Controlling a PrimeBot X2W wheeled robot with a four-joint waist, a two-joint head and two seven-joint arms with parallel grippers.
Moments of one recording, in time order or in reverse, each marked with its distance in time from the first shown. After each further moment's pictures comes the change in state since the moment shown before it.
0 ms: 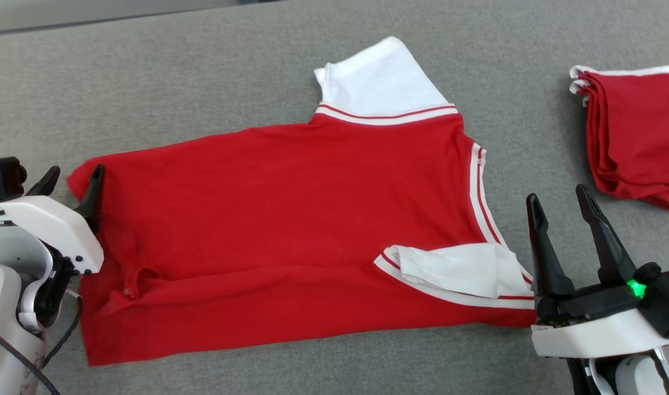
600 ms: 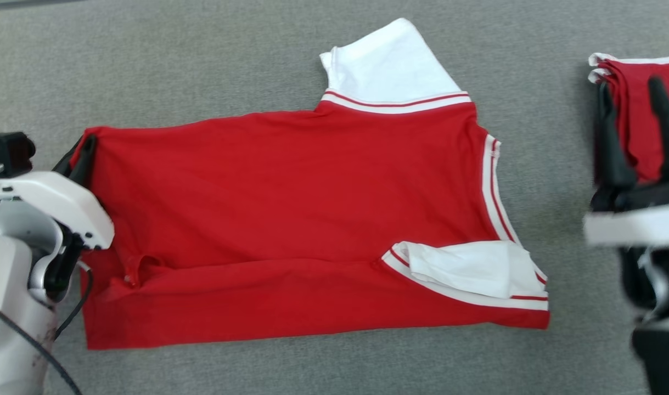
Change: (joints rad) left arm -0.101 -0.021 -0.029 0.115 -0.001 -0.058 -0.076; right arm -0.275 -0.073 -0.058 0.132 0.104 0.000 -0.019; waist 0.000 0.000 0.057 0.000
